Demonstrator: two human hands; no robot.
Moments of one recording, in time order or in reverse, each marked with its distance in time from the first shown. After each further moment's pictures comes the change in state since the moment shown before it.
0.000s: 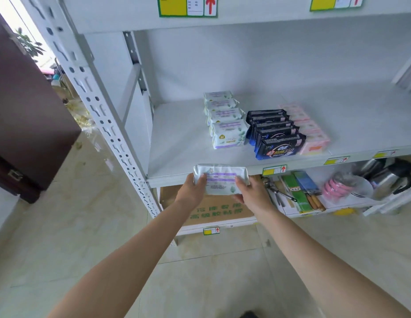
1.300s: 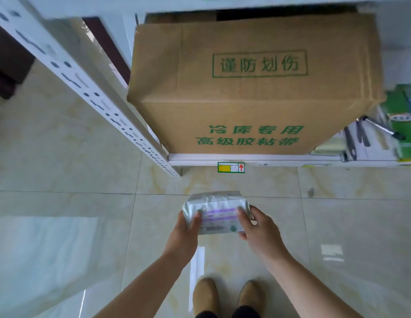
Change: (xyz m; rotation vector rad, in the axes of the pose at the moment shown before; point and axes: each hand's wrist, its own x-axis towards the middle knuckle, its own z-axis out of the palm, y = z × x) left_hand 0.107 -0.401 0.190 -0.262 -0.001 -0.501; right_hand 0.110 0.391 0.151 -0.164 -0.225 0.267
